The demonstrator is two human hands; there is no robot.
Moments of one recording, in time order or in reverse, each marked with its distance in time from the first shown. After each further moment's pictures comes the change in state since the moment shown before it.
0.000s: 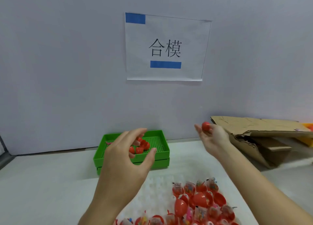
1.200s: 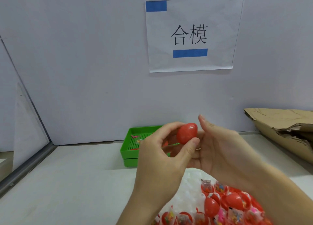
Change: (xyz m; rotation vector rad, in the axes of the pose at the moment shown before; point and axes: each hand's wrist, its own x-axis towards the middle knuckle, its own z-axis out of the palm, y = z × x) left_hand -0.004 0.021 0.014 -0.358 -0.040 -0.104; right_hand -0.125 0.029 0.020 -0.466 -1.000 0.369
